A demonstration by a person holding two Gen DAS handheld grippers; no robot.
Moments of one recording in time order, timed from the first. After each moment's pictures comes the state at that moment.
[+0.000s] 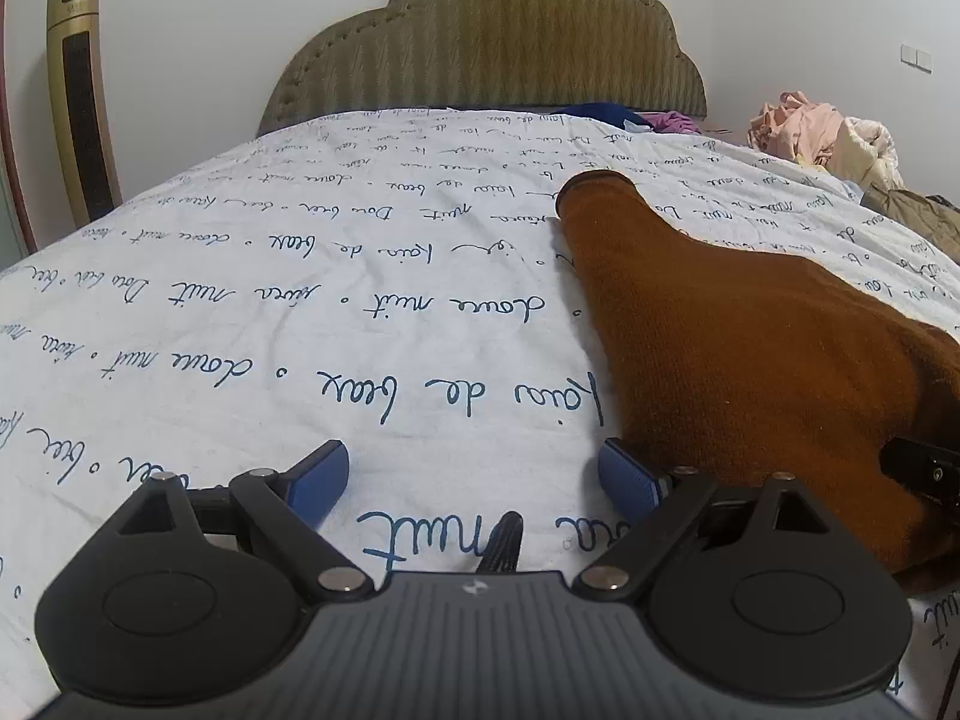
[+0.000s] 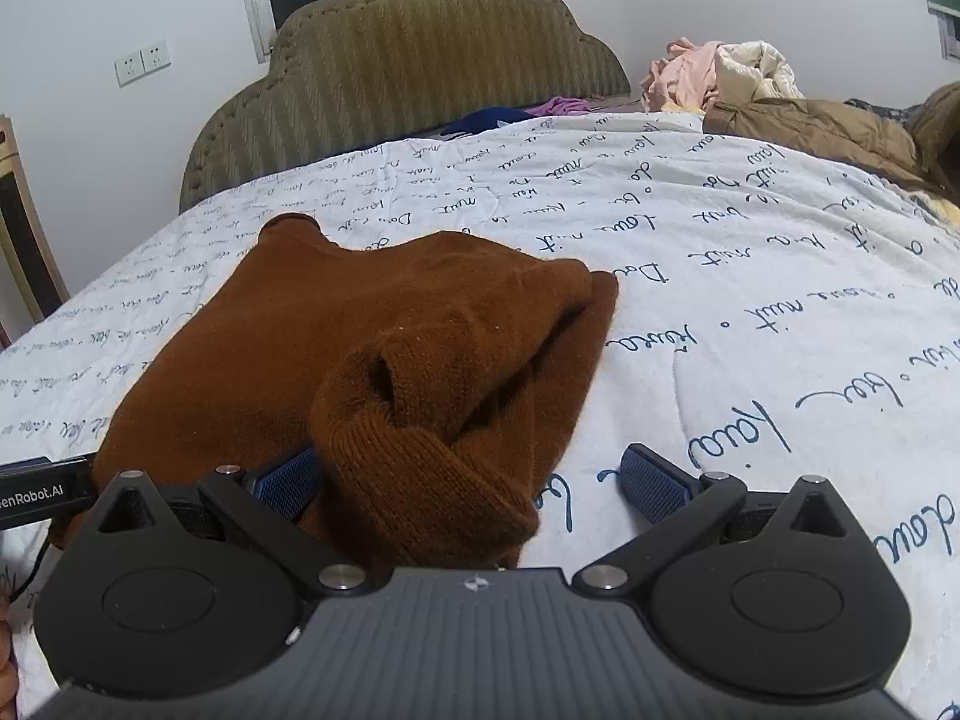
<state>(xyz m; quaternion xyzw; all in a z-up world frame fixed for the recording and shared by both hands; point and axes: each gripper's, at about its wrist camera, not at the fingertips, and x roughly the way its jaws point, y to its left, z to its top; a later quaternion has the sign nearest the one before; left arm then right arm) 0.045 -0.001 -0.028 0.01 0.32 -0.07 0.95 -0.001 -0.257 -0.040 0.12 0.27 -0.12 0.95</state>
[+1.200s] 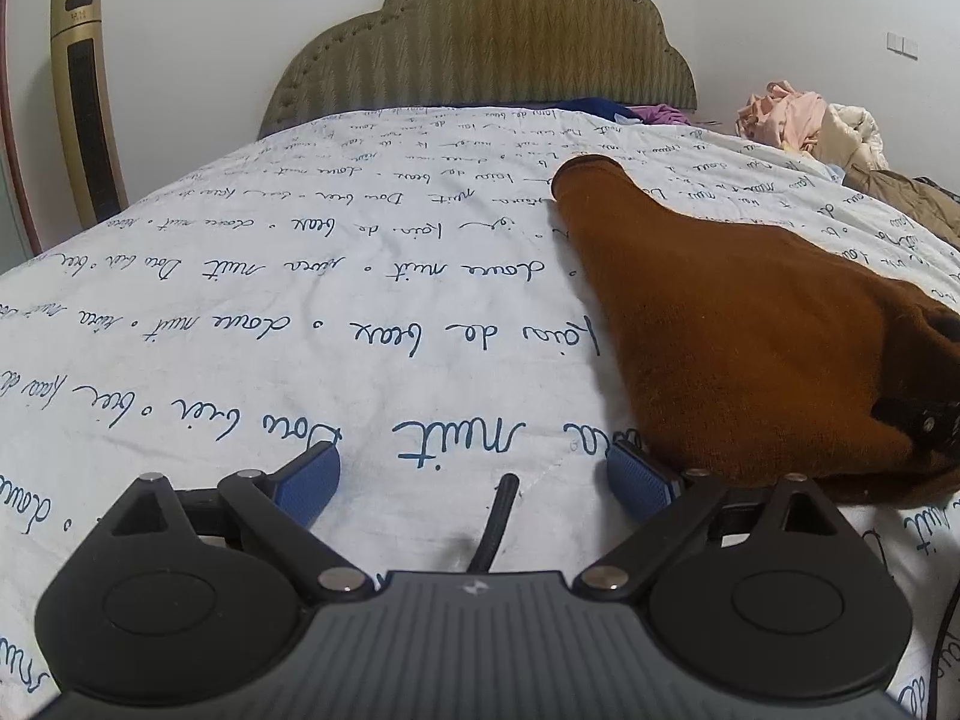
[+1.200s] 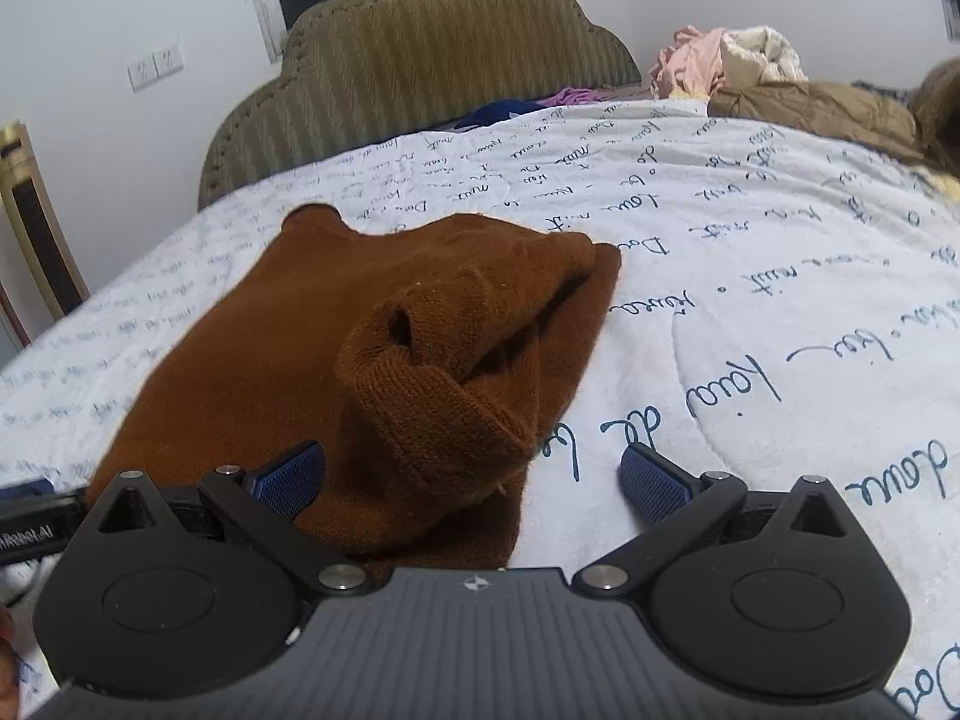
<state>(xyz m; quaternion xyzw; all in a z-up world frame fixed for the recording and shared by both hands) 0.006 0.010 -0.030 0.03 0.32 -0.07 0.95 -0.023 -0.258 -0.042 0.14 0.27 -0.09 0.95</state>
